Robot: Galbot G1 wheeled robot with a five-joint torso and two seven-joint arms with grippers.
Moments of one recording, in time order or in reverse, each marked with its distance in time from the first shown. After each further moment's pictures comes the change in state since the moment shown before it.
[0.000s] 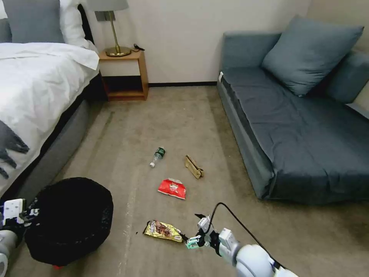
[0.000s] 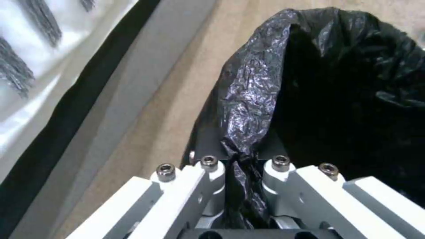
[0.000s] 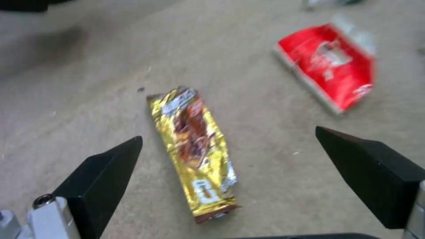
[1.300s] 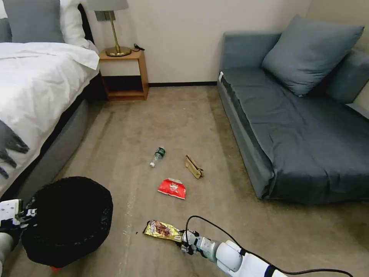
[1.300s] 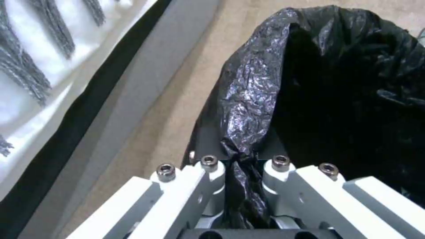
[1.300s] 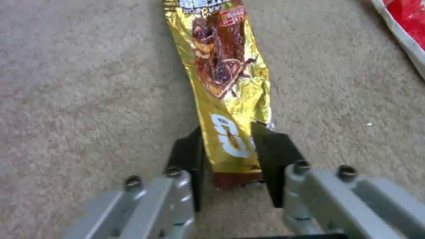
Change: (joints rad) left arm 0.028 -0.014 -0.042 -0.046 -0.031 0.001 0.003; right arm 0.161 0.140 -0.183 -0.382 -0.250 0.129 -0.011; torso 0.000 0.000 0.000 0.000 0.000
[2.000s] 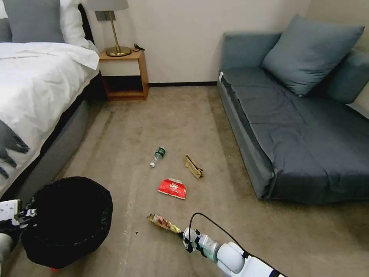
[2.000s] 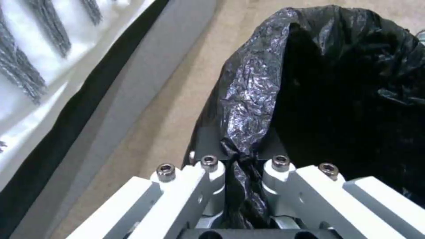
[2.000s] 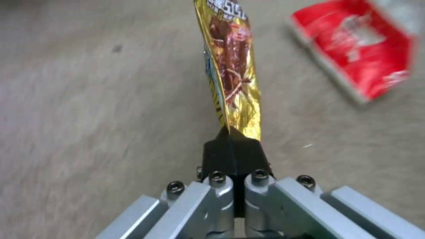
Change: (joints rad) left arm -0.005 -0.007 0.003 -0.002 -0.014 -0.001 -0.001; right arm -0.078 -0.038 0.125 0.147 0.135 -0.003 0.034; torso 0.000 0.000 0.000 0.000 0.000
